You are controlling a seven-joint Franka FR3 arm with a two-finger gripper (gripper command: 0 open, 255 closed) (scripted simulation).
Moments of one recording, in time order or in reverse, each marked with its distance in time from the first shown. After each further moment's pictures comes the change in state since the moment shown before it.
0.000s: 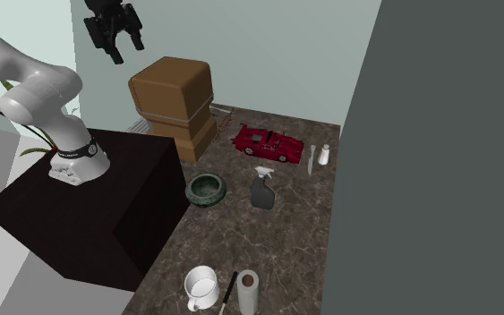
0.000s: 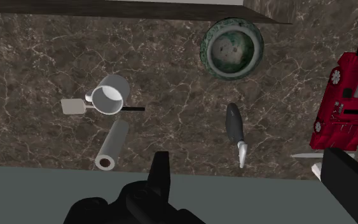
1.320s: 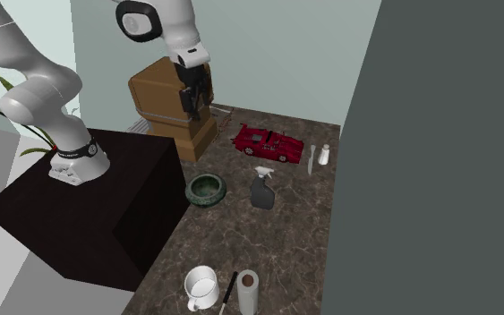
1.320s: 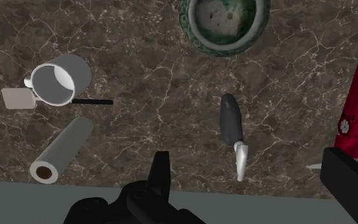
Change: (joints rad) arm 0.023 0.530 0.069 -0.008 0.010 0.476 0.090
